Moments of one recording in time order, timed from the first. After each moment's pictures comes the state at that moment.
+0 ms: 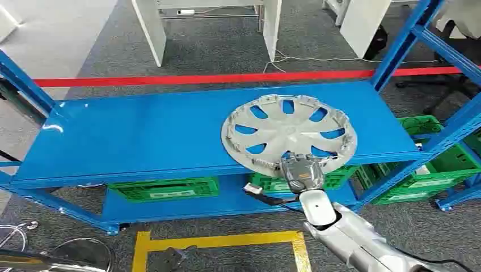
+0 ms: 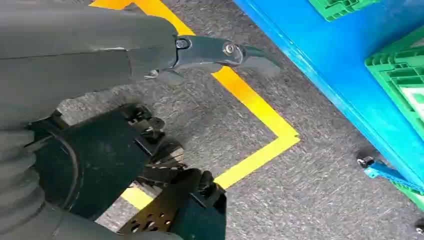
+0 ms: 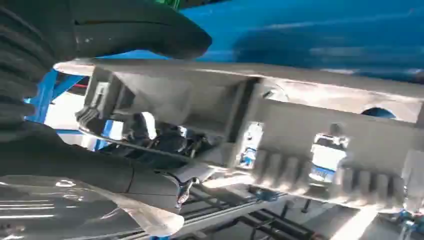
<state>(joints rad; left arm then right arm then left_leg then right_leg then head) 0.03 0.12 -0.99 -0.71 0.40 0.25 -0.34 -0.49 -0.02 0.71 -0.67 1.57 -0.47 0.29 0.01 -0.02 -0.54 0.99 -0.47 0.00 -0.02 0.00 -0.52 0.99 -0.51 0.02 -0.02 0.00</state>
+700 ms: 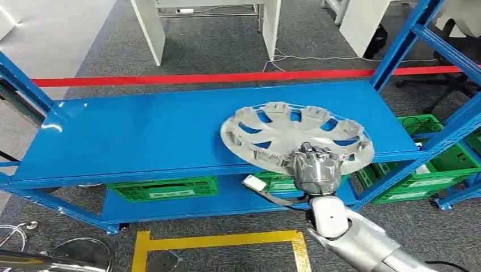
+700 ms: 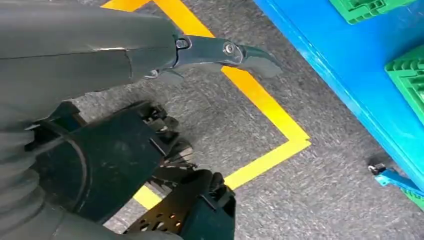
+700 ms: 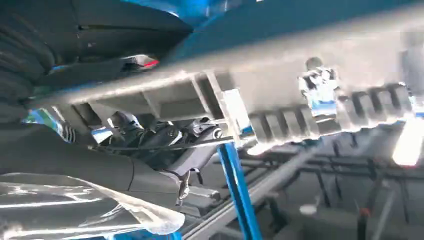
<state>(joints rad) 0.07 0.13 -0.97 -0.72 0.41 0.28 -0.33 -0.42 -0.18 0.83 -1.16 1.57 -0.69 0.54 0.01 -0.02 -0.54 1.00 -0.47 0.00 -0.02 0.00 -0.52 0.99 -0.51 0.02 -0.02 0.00</state>
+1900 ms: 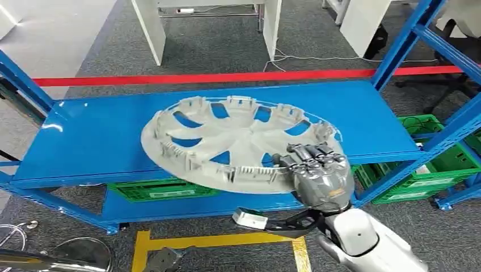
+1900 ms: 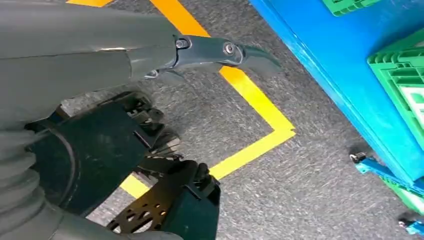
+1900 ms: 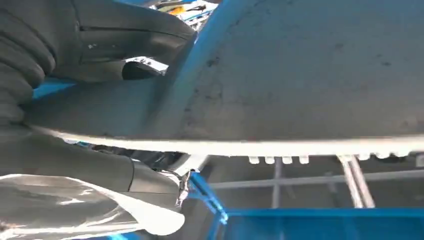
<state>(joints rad) 0.05 0.13 -0.97 -0.71 0.45 0.21 -0.36 -0.27 -0.20 0.67 -1.62 1.57 -0.69 0.06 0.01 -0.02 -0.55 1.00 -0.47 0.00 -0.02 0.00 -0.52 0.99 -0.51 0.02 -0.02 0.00</state>
